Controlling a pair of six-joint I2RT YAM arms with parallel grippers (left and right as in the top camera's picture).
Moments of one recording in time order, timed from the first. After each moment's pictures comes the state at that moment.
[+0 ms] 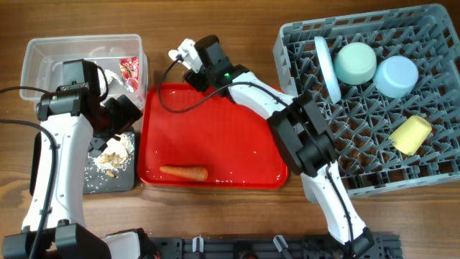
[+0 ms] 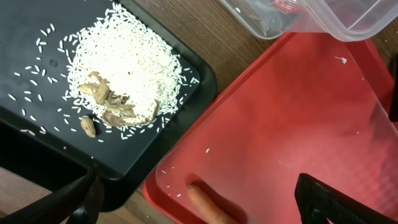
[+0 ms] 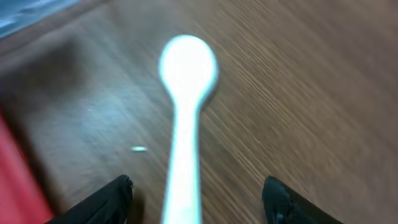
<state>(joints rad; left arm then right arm) 0.15 1.45 1.20 -1.12 0.02 -0.61 0.62 2.48 1.85 -0.13 -0.07 -0.27</state>
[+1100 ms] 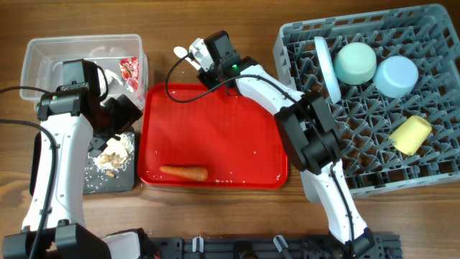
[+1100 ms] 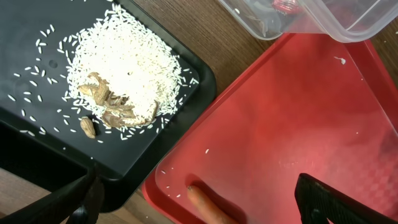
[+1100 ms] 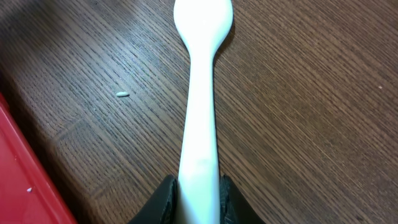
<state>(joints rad) 0.15 1.45 1.20 -1.12 0.02 -0.61 0.58 2.47 1.88 -0.33 -0.13 -0.25</state>
